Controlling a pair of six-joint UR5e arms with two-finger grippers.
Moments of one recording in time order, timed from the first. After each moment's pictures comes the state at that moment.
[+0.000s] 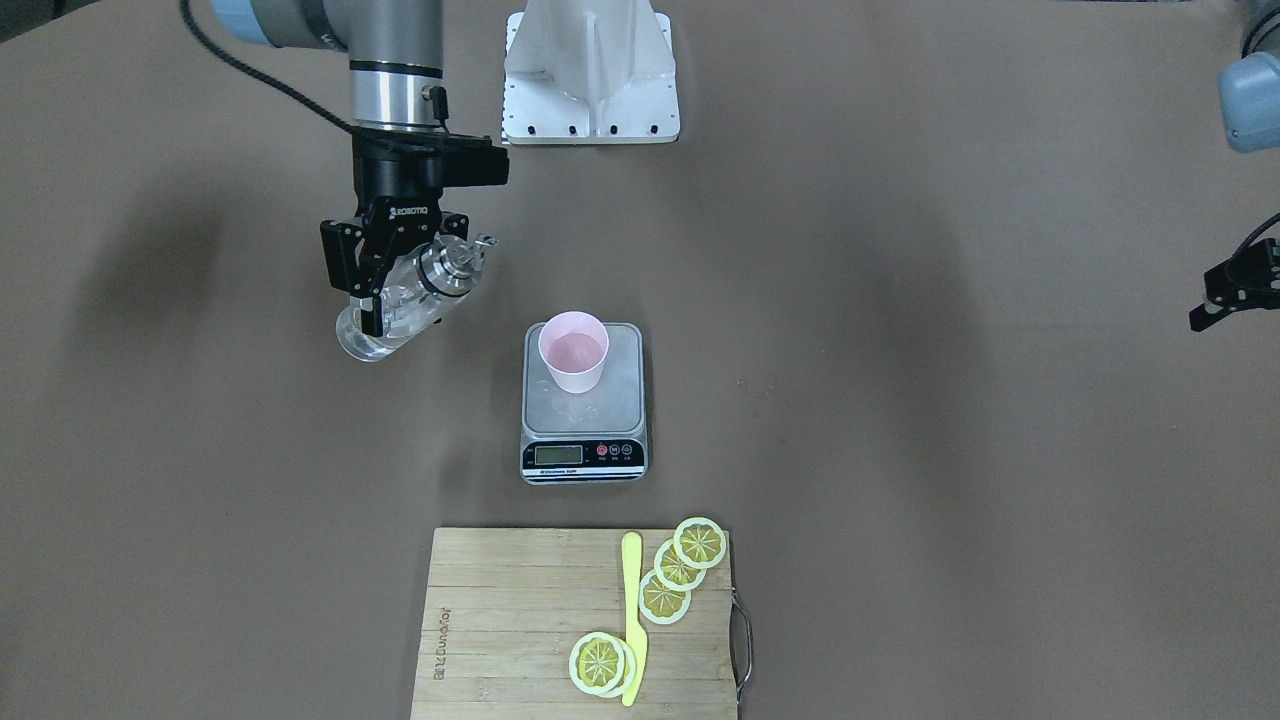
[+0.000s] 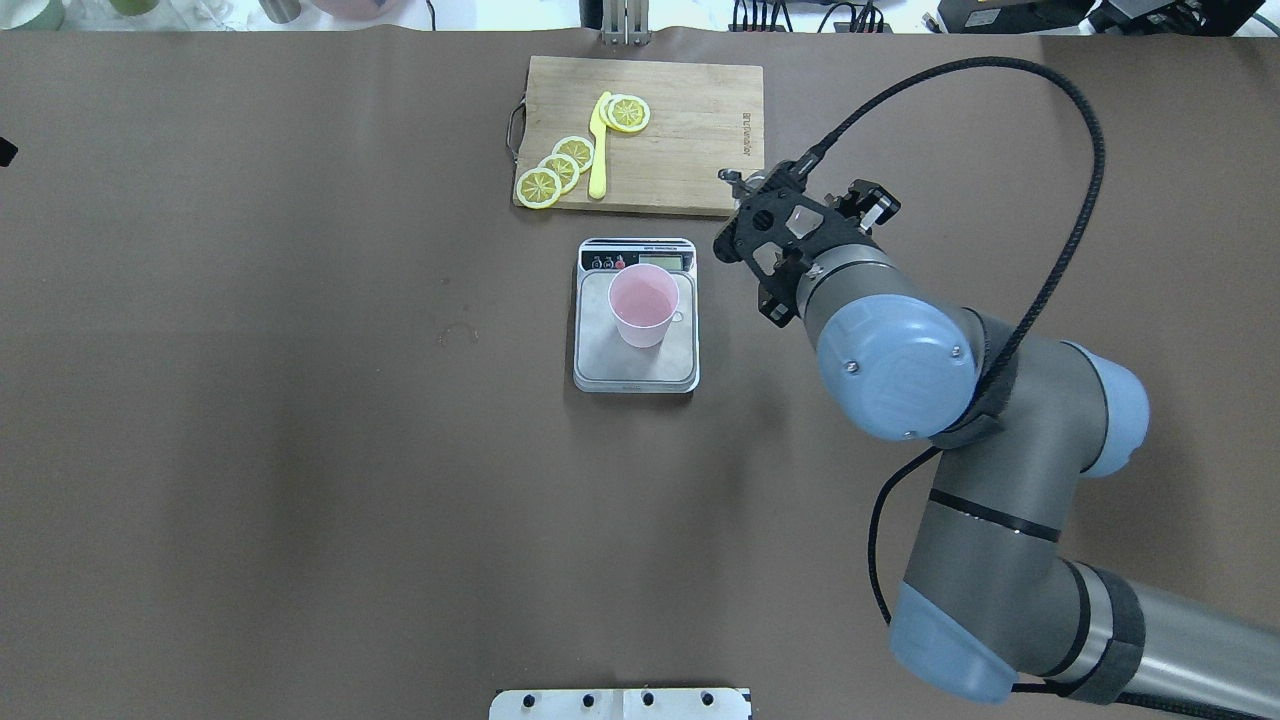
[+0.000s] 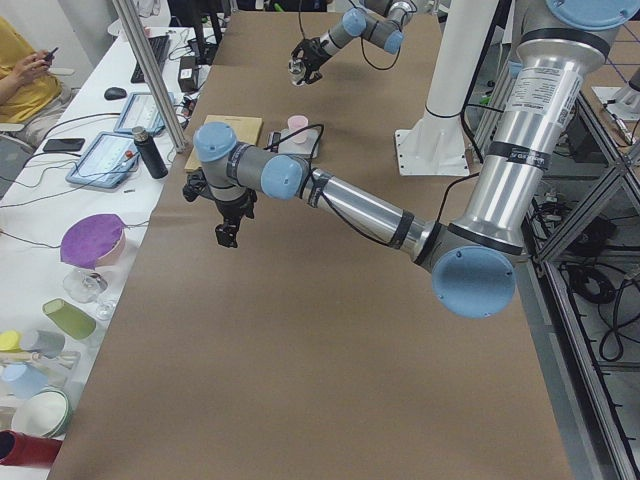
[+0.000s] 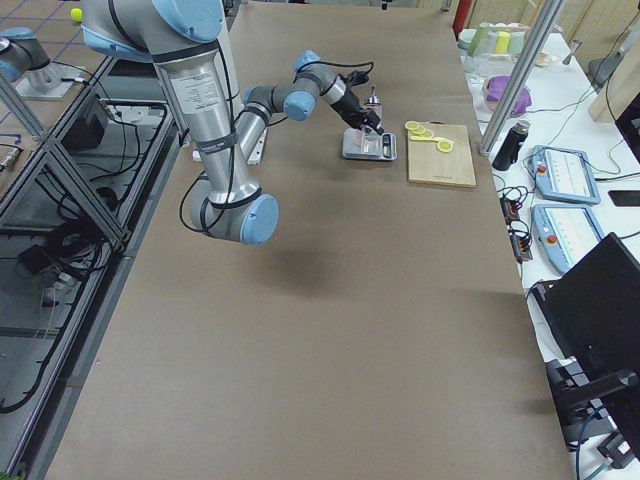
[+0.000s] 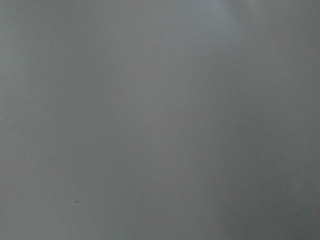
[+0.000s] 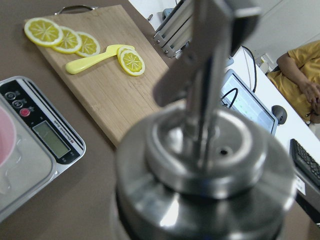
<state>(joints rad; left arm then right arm) -1.38 -1.87 -1.71 -1.45 -2.40 -0.03 0.51 -1.14 1.99 -1.45 1.17 0.40</state>
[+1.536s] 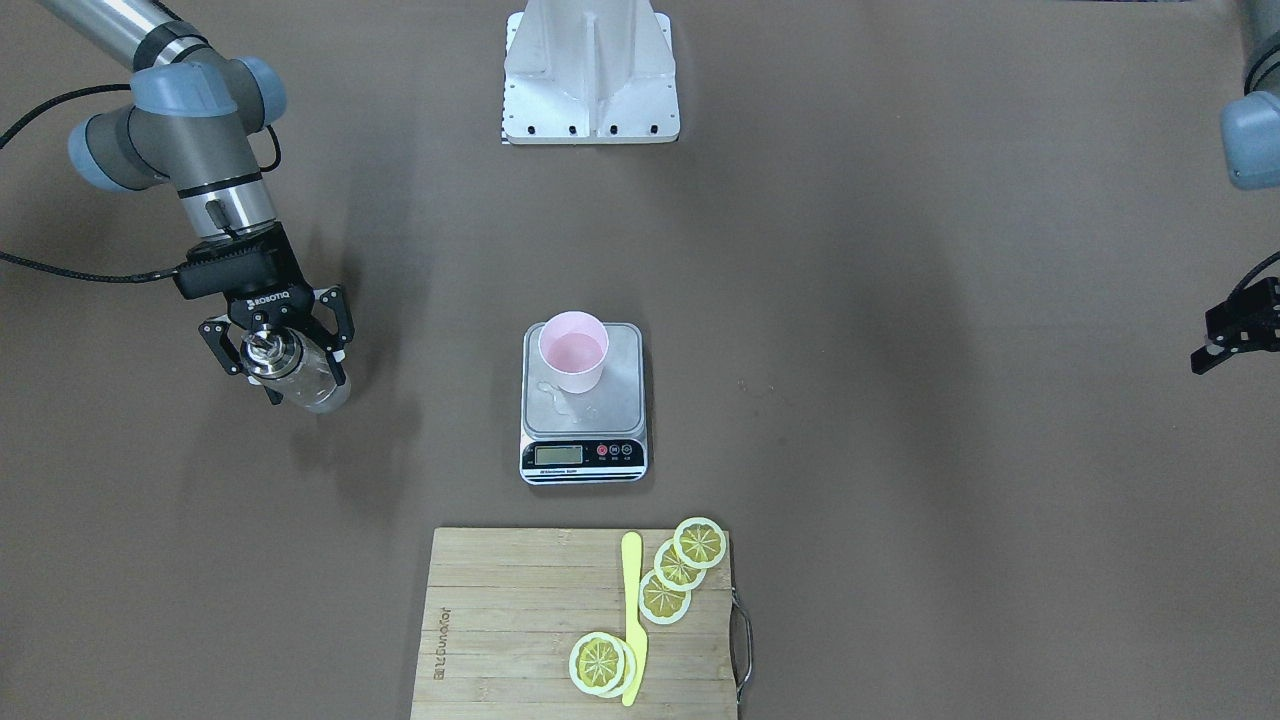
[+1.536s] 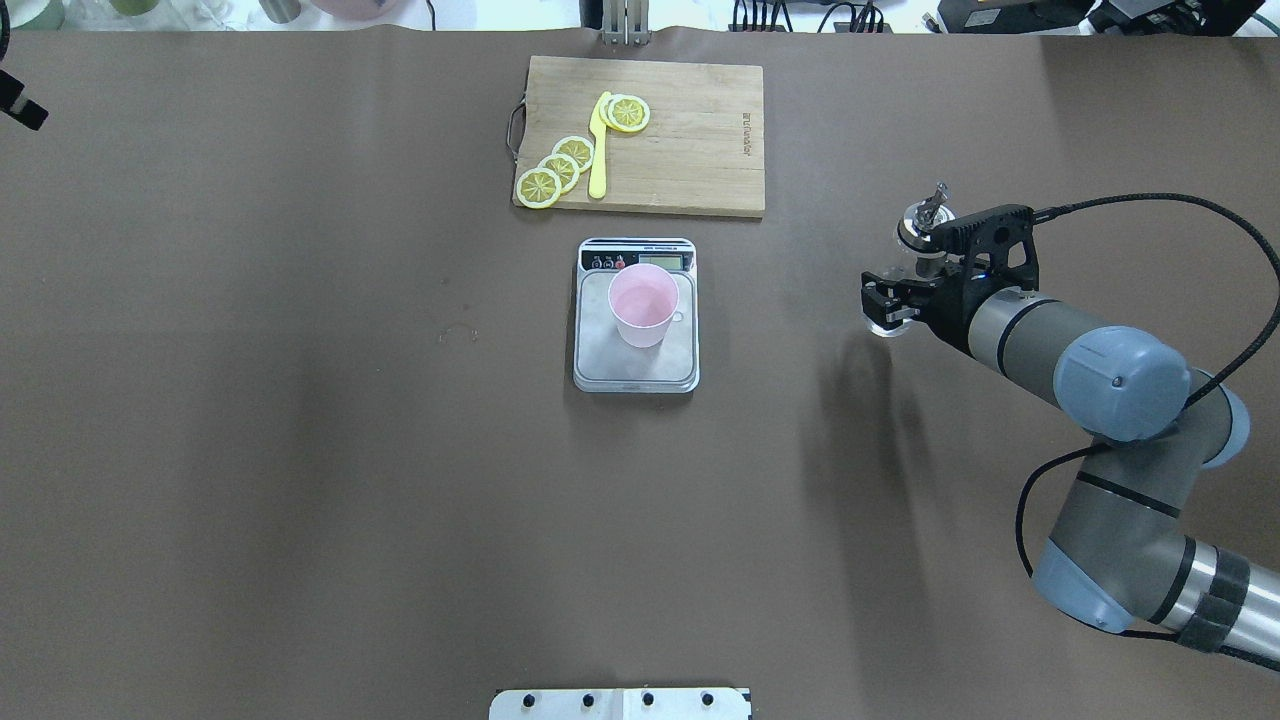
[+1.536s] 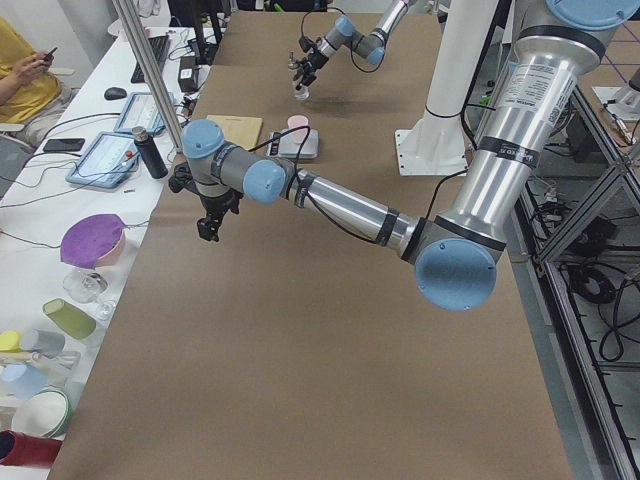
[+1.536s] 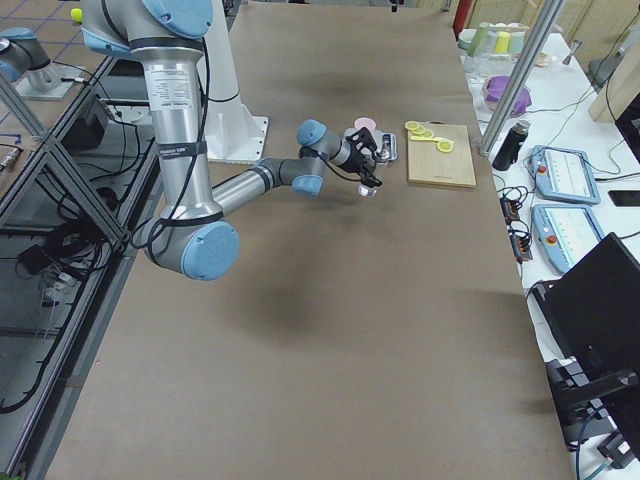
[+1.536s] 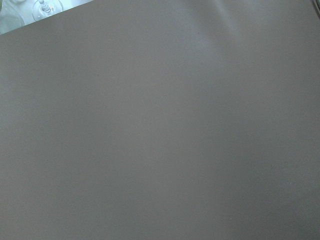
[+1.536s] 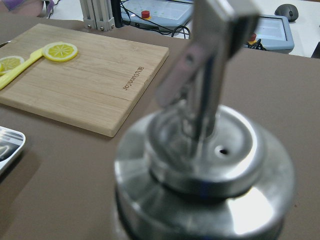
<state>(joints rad) -1.37 -1.92 -1.61 -1.59 -2.40 -0.03 0.57 -1.45 1.71 -0.66 1.33 0.88</state>
